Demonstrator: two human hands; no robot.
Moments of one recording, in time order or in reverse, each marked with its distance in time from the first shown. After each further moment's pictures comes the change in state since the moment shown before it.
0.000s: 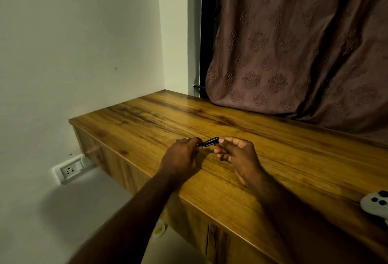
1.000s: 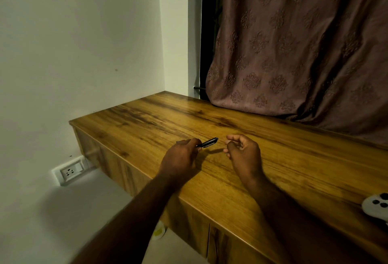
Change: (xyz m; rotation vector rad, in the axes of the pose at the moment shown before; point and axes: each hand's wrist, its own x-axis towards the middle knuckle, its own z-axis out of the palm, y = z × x) left_hand 0.000 -0.003 0.001 -0.011 0.039 -0.008; right_hand 0.003 0.003 -0.003 -0.337 0.221 -0.222
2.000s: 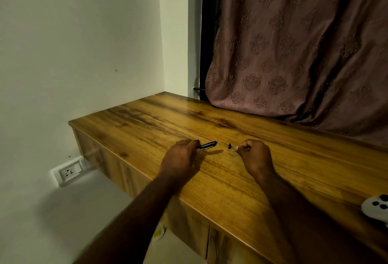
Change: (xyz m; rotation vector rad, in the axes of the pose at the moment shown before) left_hand 0.001 0.001 -0.003 0.008 -0.081 -0.051; right_hand 0.034 0.030 -0.029 -0.587 0.003 0.006
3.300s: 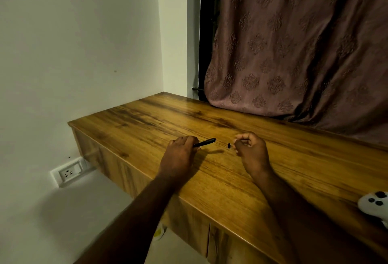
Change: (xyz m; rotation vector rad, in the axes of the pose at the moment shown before) left_hand -0.002 0.002 -0.004 0.094 0.030 -0.021; right_hand -0.016 -0.024 -0.005 0.559 -0.013 0.039
